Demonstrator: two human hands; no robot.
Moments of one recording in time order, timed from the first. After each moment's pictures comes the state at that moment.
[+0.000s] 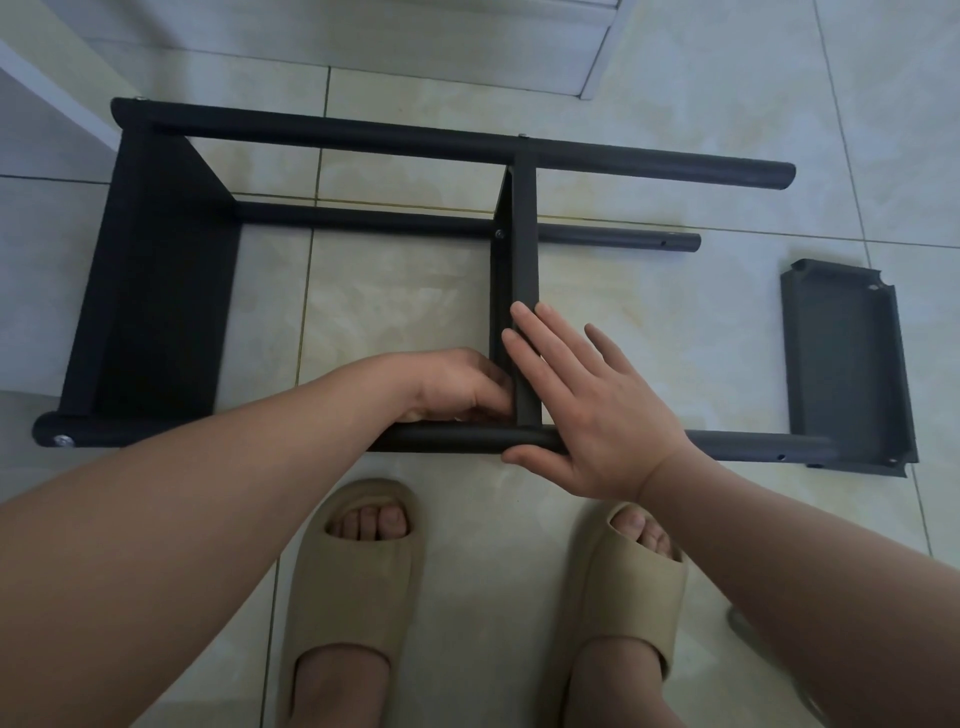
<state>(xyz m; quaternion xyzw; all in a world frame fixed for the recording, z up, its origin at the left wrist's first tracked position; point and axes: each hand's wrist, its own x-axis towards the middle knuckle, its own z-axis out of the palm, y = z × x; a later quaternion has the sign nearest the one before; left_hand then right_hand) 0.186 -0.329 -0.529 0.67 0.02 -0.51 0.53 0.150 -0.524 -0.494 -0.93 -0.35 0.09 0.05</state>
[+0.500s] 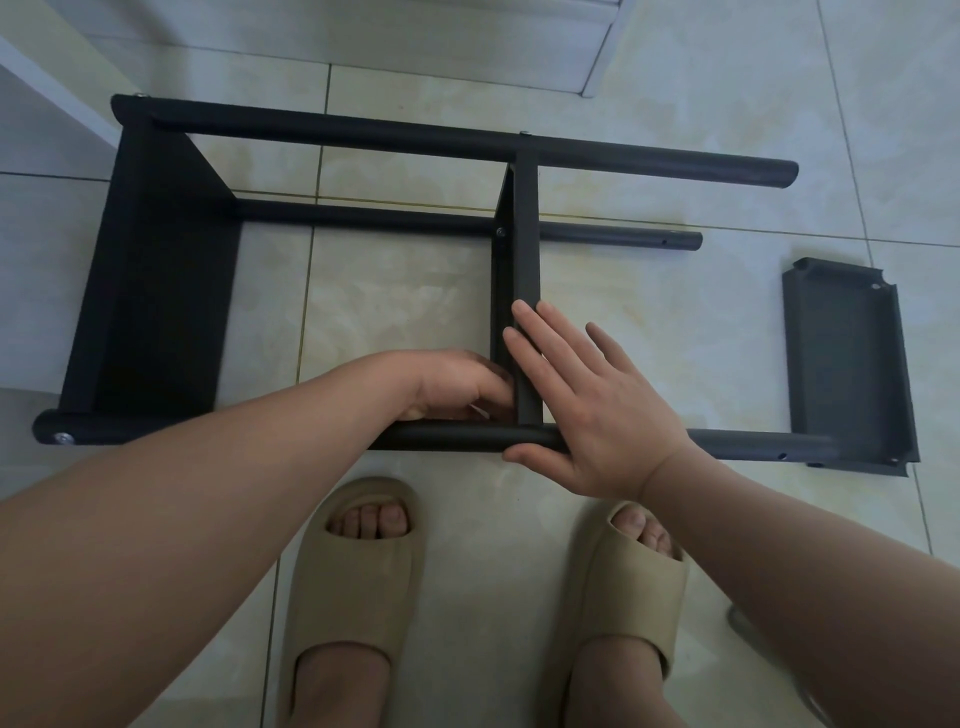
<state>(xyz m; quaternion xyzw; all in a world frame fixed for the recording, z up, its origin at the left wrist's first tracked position) 0.187 -0.329 -0.533 0.61 0.04 -0.55 0.57 0.150 -0.524 -0.495 -0.93 -0.35 0.09 0.05</state>
